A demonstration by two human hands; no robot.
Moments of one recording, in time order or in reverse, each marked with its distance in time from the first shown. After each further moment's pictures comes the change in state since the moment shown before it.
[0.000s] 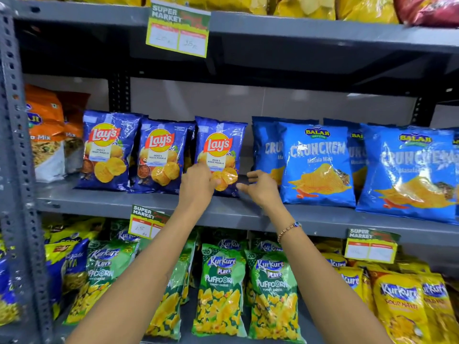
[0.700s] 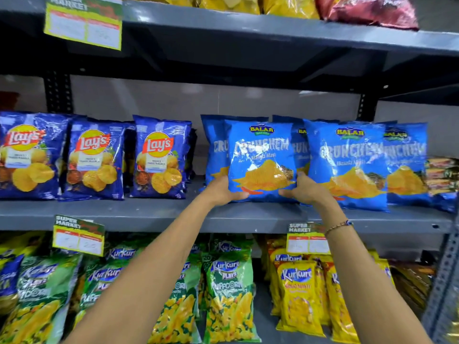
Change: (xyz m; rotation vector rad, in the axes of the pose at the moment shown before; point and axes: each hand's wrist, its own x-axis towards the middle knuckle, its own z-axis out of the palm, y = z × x) left_hand -0.004 0.131 0.094 -0.473 -0.572 0.211; right_hand 0.013 0.116 -0.203 -0.371 -0.102 0.214
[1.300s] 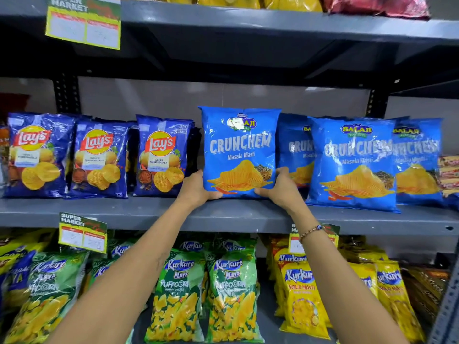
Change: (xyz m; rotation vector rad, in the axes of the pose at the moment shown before) left_hand -0.016 -0.035 -0.028 0.061 0.282 -0.167; right_hand -0.002 -0.033 0.050 0.259 0.153 -0.167
